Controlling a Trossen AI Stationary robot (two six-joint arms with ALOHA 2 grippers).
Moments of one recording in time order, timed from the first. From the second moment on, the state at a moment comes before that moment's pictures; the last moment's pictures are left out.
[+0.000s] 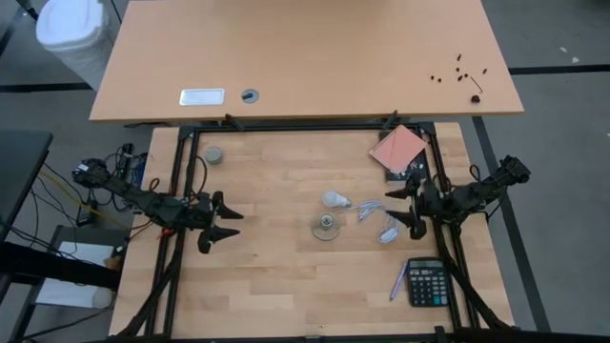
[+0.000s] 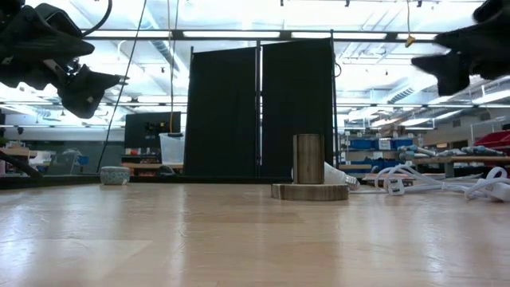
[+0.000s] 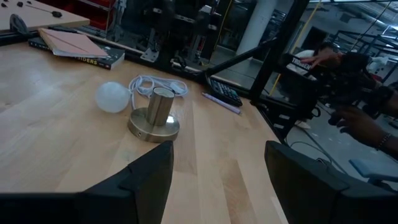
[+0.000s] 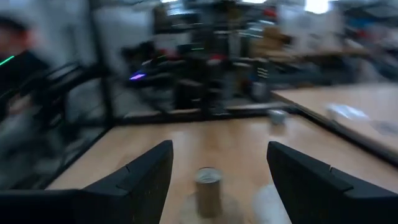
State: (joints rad) left arm -0.44 0.26 0.01 0.19 -0.34 -0.40; right arm 0.49 0.00 0.01 0.07 0.57 0.07
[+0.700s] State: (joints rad) left arm -0.44 0.26 0.01 0.19 -0.34 -0.40; right arm 0.45 0.00 0.01 0.02 0.00 0.03
